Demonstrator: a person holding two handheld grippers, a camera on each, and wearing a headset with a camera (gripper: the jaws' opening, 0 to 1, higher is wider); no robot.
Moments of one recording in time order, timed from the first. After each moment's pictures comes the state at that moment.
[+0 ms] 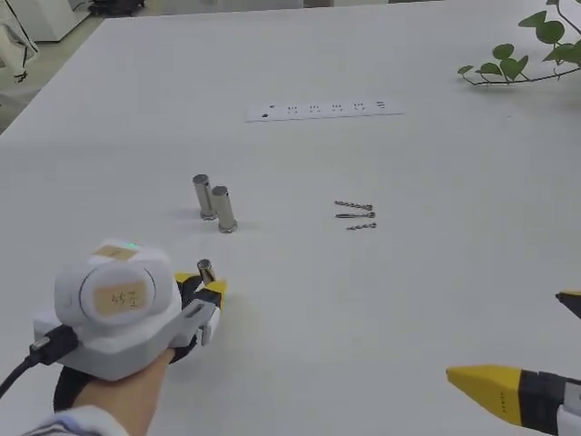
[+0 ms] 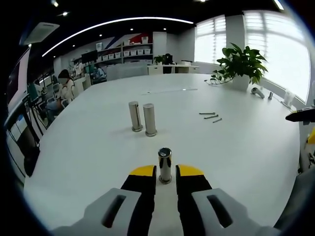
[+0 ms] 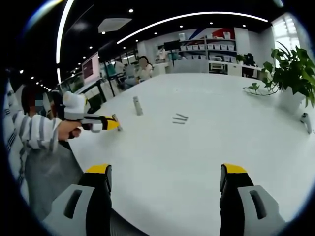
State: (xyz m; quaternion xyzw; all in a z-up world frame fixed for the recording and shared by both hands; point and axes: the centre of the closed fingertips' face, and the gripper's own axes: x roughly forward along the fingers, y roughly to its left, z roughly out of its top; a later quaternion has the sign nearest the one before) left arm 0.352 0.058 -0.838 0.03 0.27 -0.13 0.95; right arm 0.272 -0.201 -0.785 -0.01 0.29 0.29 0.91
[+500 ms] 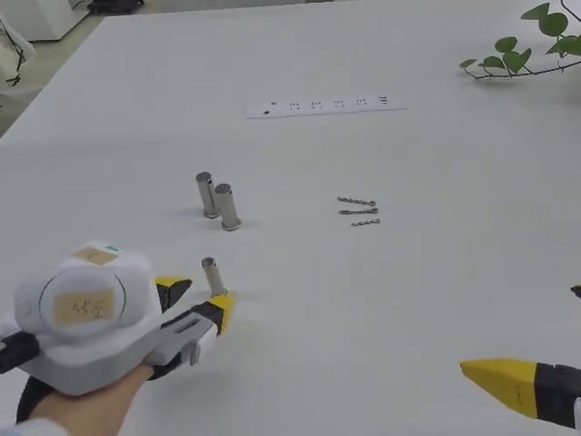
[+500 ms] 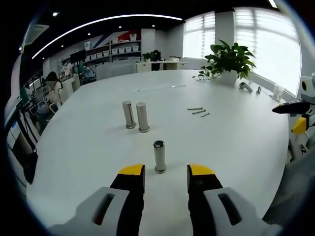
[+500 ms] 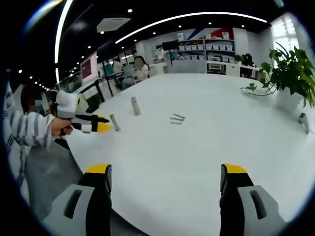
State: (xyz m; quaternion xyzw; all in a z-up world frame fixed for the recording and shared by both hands) left arm 0.326 0.058 -0.827 0.04 0.29 -0.19 0.94; right arm 0.273 -0.208 -0.783 -0.01 0.29 0.28 0.91
